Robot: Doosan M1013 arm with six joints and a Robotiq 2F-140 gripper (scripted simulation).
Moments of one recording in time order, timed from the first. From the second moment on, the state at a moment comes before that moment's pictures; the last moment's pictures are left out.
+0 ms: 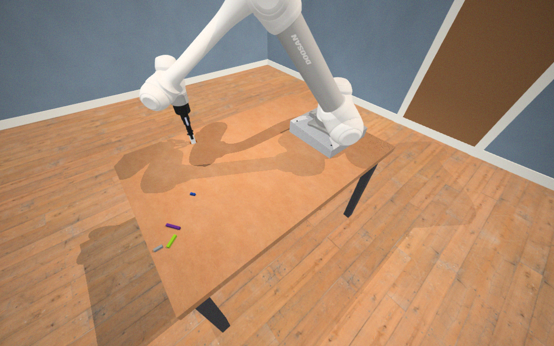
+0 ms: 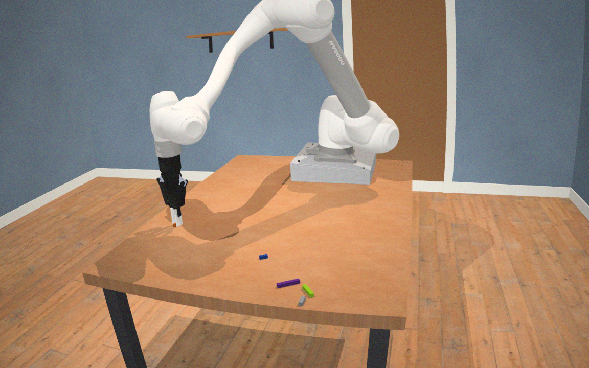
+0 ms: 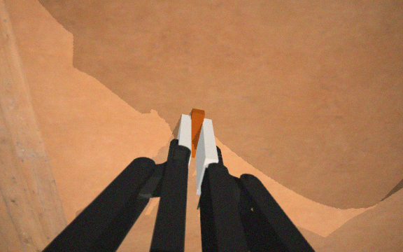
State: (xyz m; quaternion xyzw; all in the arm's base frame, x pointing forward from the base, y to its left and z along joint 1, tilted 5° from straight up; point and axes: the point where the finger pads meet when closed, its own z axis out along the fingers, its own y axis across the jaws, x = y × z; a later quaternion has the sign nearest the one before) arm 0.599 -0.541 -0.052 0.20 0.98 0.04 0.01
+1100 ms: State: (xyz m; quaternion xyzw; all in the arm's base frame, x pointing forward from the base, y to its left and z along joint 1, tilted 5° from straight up) arm 0.595 -0.546 0.032 0.20 0.98 0.04 0.01
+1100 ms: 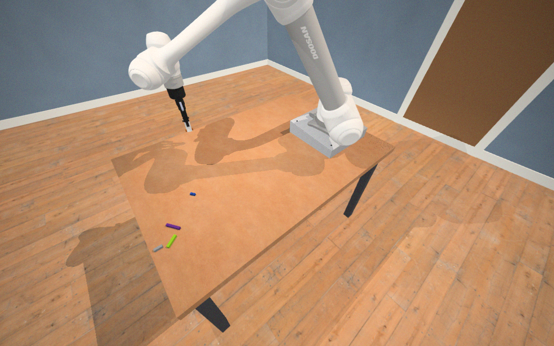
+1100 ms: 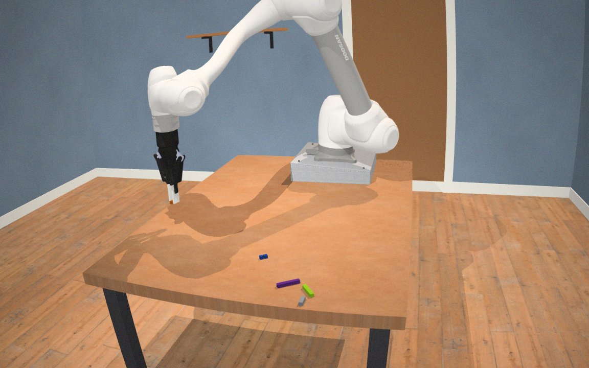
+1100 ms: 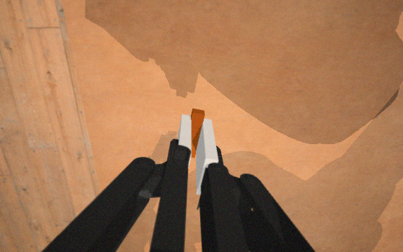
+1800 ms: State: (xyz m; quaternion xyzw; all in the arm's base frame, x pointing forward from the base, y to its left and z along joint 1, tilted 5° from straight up) arm 0.622 -0.525 0.050 0.23 0.97 0.04 0.01
